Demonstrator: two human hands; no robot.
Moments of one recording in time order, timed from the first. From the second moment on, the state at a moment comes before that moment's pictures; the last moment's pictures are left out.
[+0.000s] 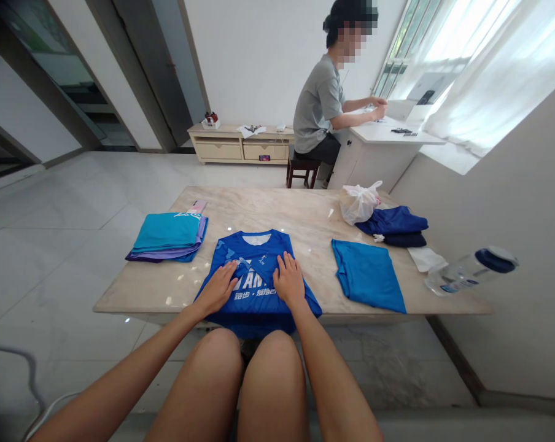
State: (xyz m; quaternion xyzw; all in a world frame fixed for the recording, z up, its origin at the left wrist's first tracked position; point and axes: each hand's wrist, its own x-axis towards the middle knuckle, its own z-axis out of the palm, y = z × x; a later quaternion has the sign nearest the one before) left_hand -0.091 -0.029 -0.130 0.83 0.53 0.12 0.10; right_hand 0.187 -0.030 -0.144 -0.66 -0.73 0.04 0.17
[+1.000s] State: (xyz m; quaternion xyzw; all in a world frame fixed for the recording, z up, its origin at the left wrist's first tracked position) left_hand -0.105 0.106 -0.098 0.69 0.68 0.00 0.26; right_hand 0.234 0.080 -0.091 -0.75 -0.61 0.26 0.04
